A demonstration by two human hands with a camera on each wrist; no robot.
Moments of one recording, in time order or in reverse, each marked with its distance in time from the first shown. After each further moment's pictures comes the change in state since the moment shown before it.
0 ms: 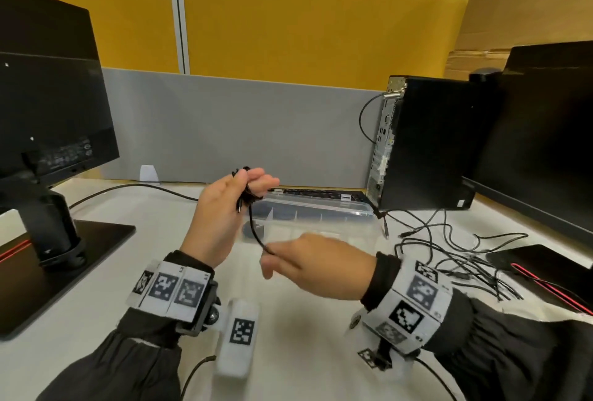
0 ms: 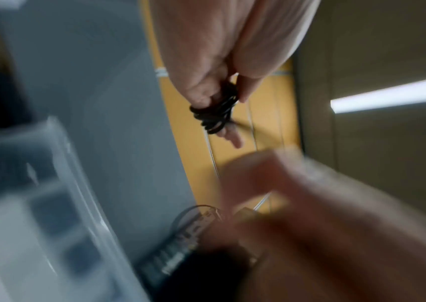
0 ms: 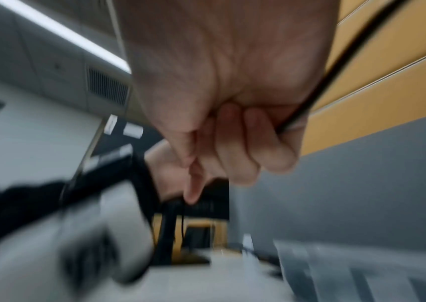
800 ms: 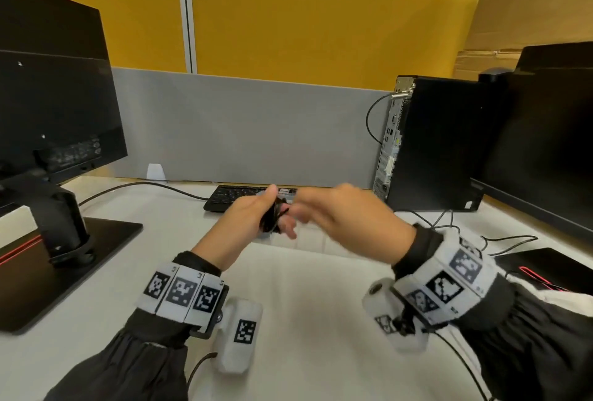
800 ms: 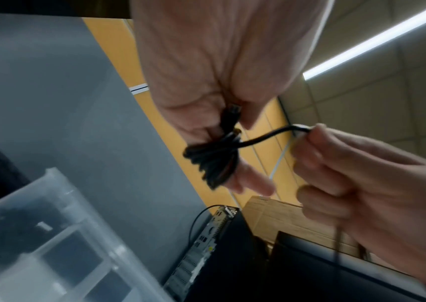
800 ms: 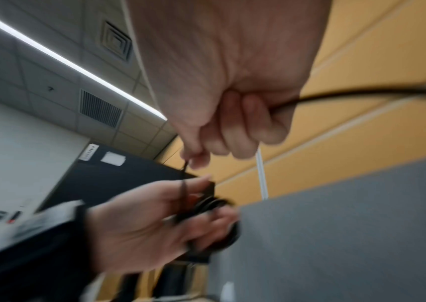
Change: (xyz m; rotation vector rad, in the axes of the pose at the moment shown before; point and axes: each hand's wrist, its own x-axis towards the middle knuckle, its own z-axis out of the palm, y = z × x) left_hand -0.009 0.003 0.006 0.320 -0.208 -0.232; right_hand -0.002 0.016 -0.036 -0.225 0.359 -0.001
